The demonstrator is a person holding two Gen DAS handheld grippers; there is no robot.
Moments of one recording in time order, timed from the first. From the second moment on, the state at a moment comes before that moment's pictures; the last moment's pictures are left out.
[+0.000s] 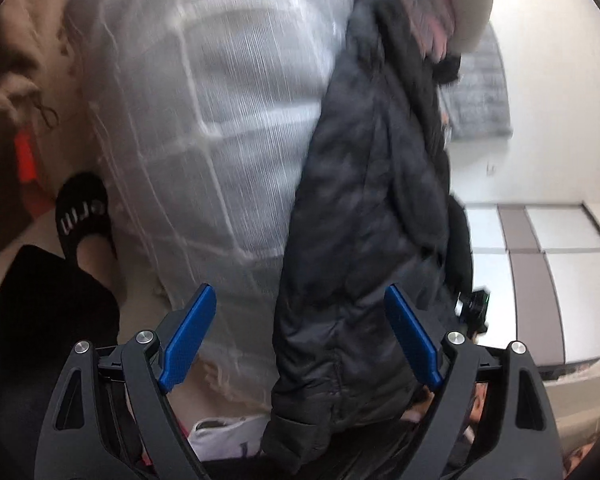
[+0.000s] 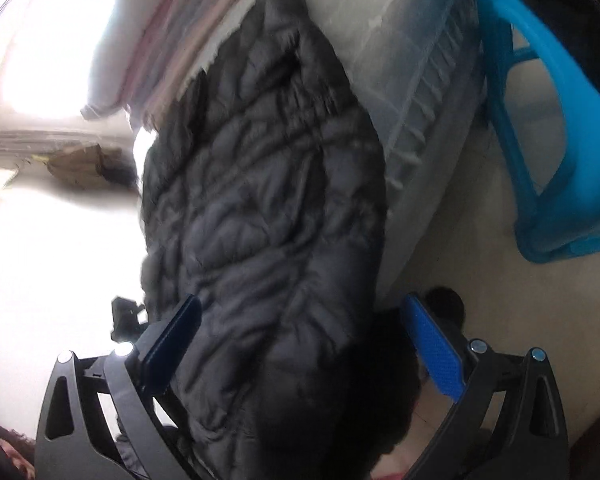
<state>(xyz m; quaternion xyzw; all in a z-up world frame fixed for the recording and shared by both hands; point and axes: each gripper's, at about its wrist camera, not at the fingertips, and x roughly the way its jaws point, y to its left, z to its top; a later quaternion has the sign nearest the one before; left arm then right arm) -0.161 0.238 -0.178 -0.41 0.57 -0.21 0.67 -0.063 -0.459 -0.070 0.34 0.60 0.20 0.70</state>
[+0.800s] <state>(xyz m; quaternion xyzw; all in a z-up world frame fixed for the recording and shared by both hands) -0.199 0.178 -0.094 -0.37 0.46 -0.26 0.76 -0.114 -0.441 -0.011 0.44 0.43 0.27 0.75</state>
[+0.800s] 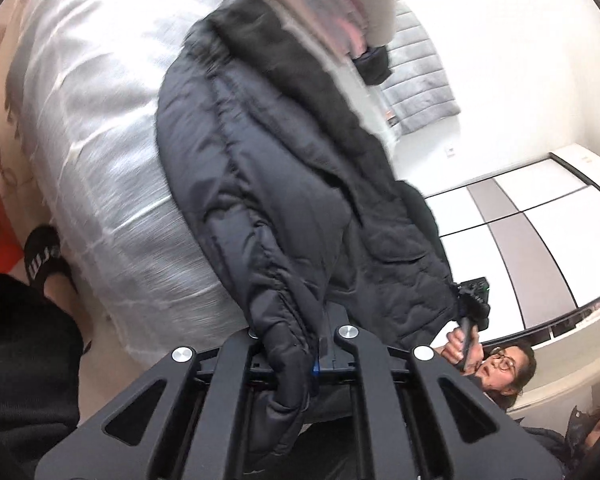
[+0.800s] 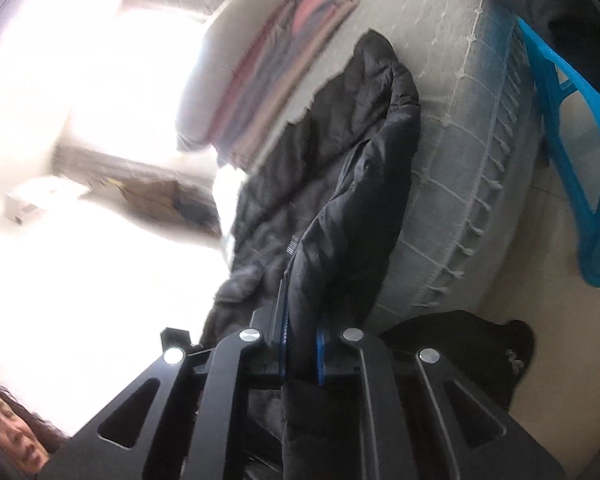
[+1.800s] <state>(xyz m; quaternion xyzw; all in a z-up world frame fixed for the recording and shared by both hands) -0.256 0.184 -0.102 -0.39 0.47 -0.26 0.75 -0.204 -0.427 0.001 0.47 0.39 0.30 0.73</state>
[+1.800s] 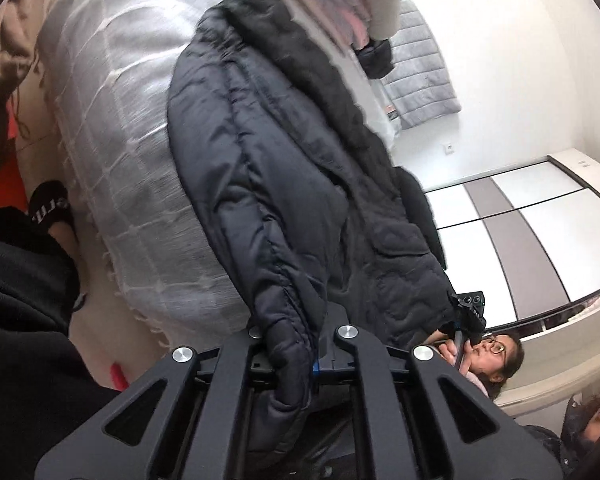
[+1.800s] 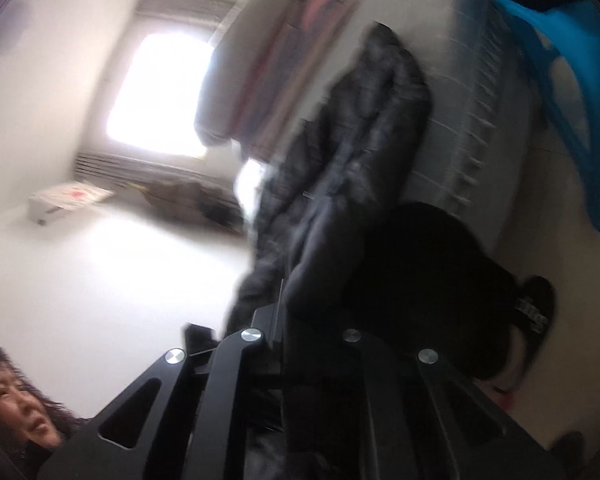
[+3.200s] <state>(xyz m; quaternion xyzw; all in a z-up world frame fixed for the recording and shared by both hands) 0.048 0.238 -0.108 -0.55 0.44 -0.21 0.67 0.084 -0.469 -0.082 0.63 0.40 0.23 0.63</state>
